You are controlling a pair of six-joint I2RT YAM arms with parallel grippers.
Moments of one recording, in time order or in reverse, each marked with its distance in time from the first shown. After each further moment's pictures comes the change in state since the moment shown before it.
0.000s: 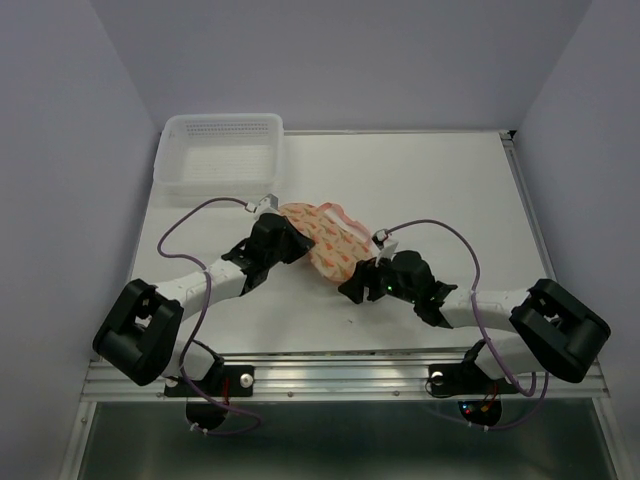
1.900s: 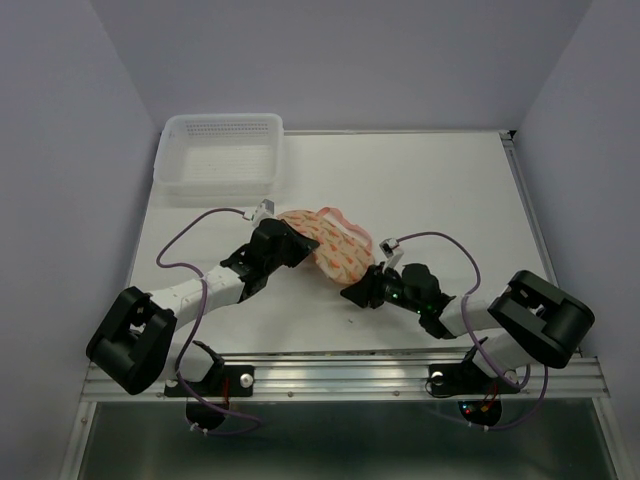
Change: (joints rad) left arm -0.039 -0.053 -0.037 0.025 -0.023 -0.174; right arm 0.000 0.108 -0.144 0.399 -0.043 0.206
